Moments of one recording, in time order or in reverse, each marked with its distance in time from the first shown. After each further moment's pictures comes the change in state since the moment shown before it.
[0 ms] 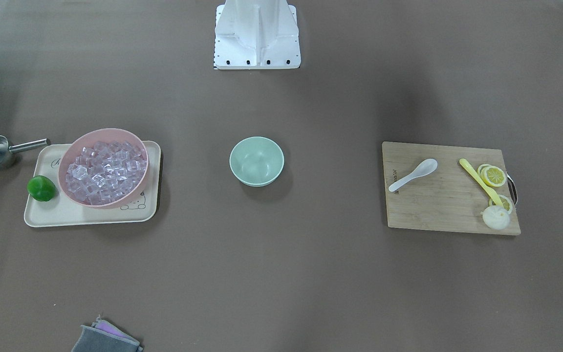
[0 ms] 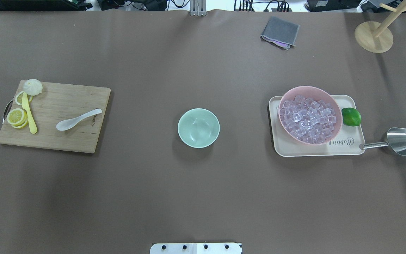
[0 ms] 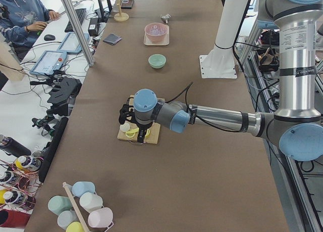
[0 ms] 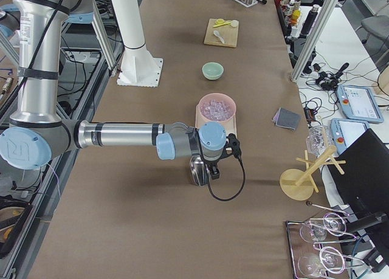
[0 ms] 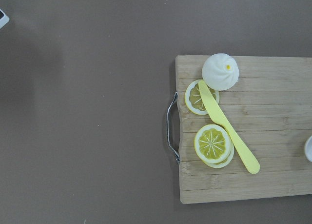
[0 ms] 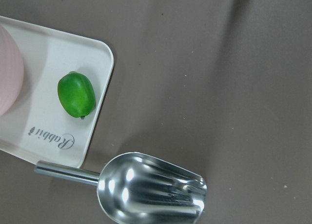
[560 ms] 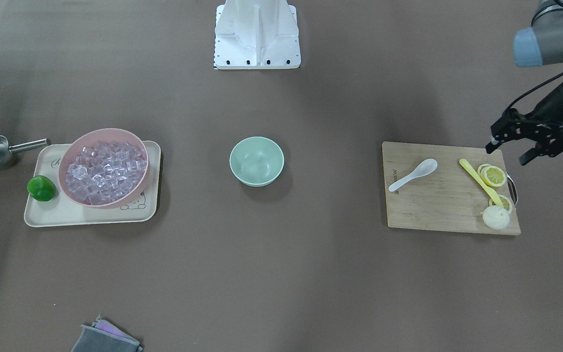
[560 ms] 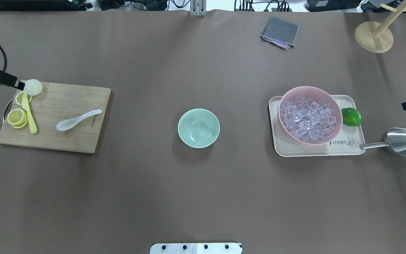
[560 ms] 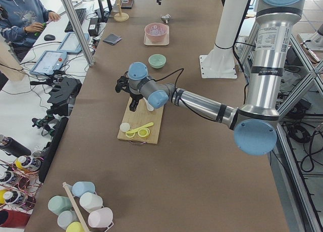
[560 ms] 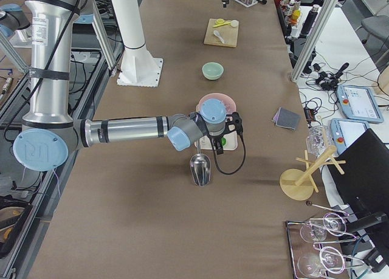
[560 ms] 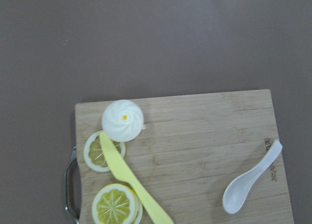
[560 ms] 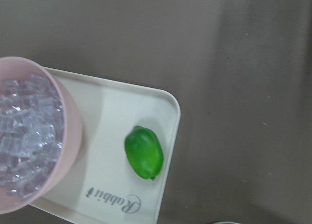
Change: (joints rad) left arm 0.289 -0.210 0.010 -0.108 0.191 -0.220; right arm -0.221 0.042 0.032 0.371 -0.085 0.513
